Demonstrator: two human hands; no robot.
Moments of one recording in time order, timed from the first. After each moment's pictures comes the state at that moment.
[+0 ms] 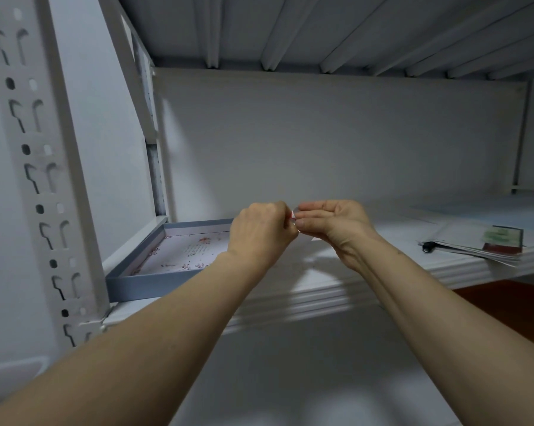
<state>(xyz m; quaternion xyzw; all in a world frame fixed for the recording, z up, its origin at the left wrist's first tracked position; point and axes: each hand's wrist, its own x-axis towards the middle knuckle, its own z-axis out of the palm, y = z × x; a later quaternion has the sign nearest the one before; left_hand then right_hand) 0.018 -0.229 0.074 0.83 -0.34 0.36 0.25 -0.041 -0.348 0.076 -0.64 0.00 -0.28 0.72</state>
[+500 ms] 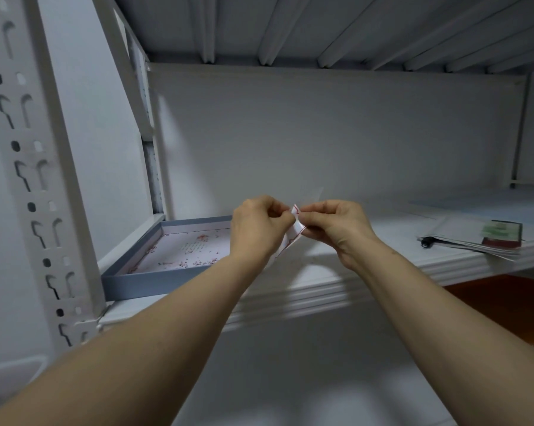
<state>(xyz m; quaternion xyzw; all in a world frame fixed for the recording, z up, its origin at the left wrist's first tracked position) 0.013 -0.233 0.073 0.77 -0.28 0.20 0.54 -0.040 -0.347 0.071 -0.64 0.06 -0.31 0.70</state>
